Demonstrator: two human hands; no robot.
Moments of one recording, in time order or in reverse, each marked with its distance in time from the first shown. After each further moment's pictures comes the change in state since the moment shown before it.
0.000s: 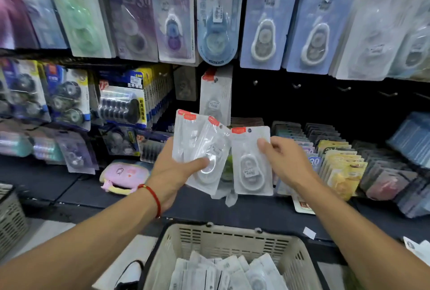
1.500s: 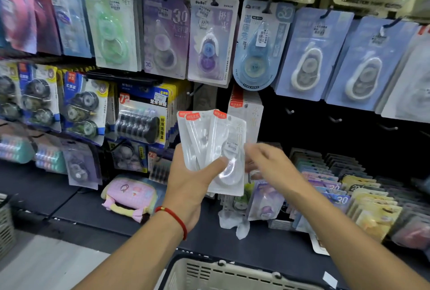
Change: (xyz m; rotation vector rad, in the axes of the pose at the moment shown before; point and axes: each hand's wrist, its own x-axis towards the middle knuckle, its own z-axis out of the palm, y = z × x) left_hand 0.032 0.024 -0.003 -0.257 0.123 0.141; right_hand 0.062 -0.062 0.061 0.233 -0.209 -0.011
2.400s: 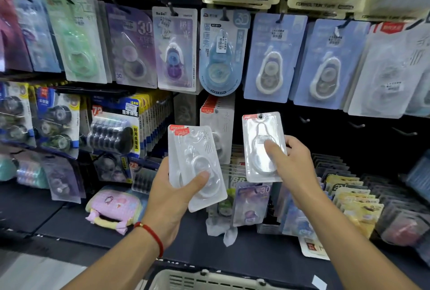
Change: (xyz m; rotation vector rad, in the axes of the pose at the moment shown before) left_hand -0.009 -0.016 0.020 0.089 -0.044 -0.012; right_hand 0.002 0.045 -0.073 0.265 0.402 -0.102
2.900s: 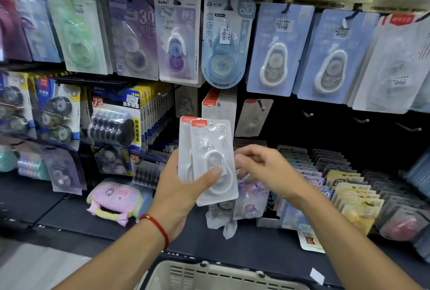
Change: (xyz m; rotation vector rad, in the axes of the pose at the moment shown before) left_hand -0.005 0.003 0.008 0.018 -0.087 0.036; right_hand -0.019 -0.015 0.020 -0.143 -0.527 0.060
